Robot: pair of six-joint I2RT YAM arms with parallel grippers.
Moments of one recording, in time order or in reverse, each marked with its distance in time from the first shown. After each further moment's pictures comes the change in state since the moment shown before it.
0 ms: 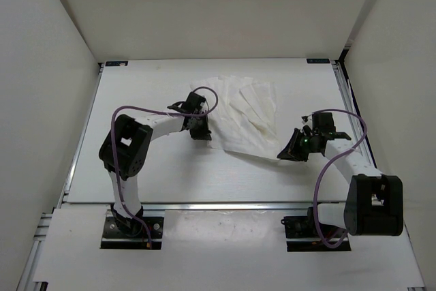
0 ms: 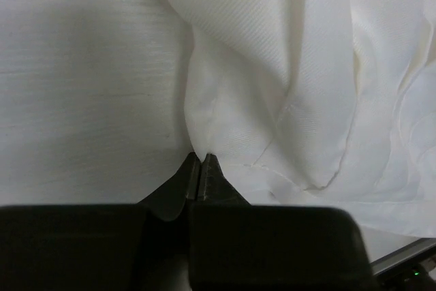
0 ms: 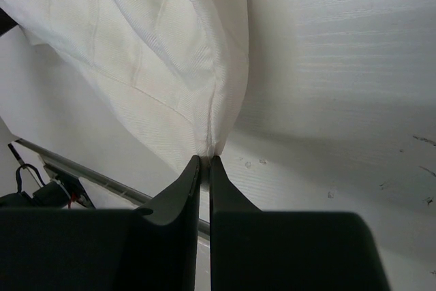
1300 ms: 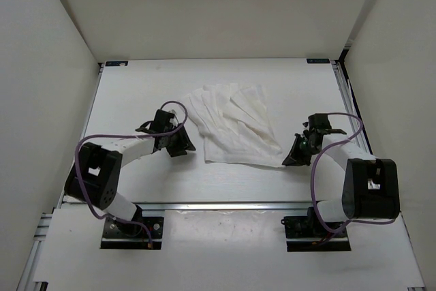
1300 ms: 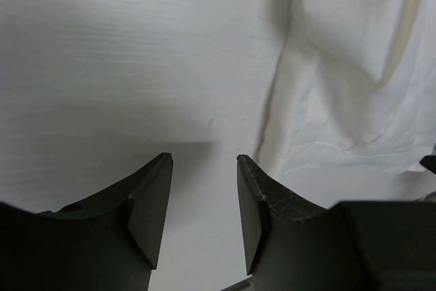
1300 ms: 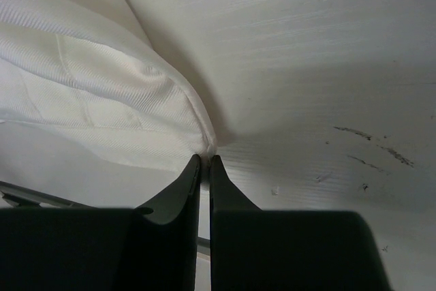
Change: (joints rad) left arm 0.174 -0.392 -0.455 0.090 0.077 -0.062; right arm 0.008 0.122 0.015 -0.053 0.157 -0.011
